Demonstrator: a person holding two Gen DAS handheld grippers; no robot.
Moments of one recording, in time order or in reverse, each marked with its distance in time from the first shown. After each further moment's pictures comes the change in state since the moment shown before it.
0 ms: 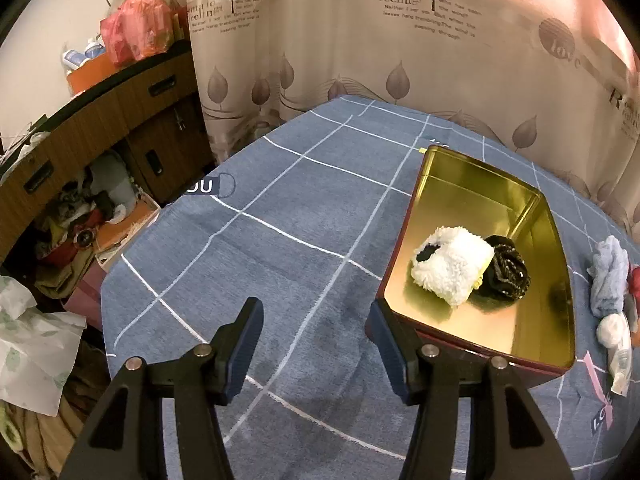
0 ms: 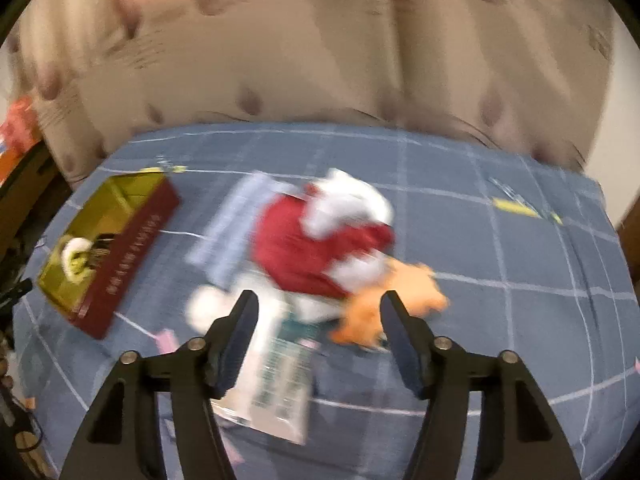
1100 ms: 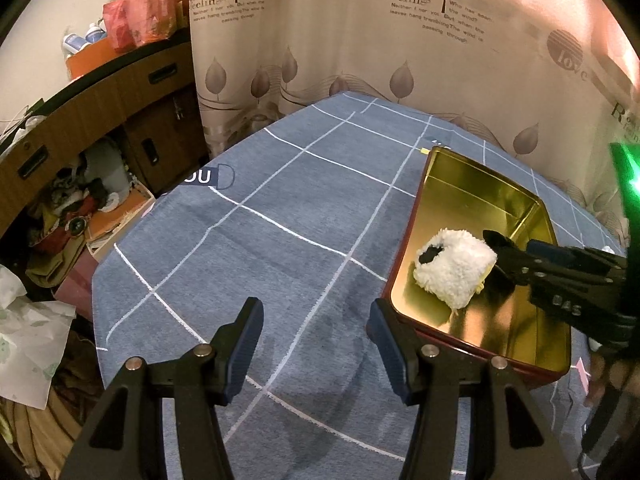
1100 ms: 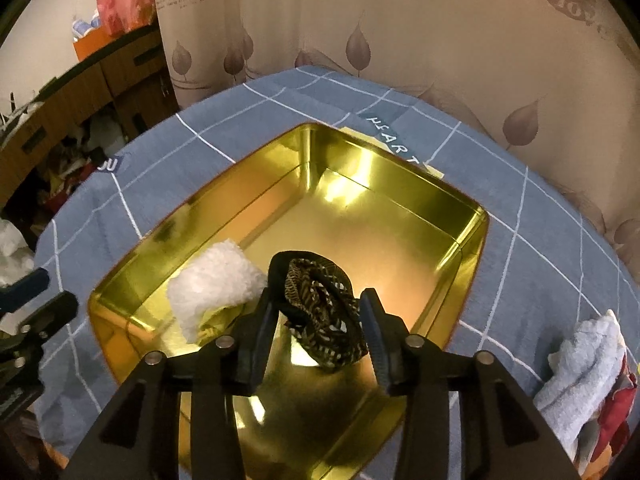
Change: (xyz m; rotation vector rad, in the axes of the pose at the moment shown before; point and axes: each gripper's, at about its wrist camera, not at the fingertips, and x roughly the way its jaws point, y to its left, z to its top) left arm 0.005 0.007 0.002 -0.041 0.021 -0.034; right arm 0.097 0.288 0.037 -0.436 0.091 0.251
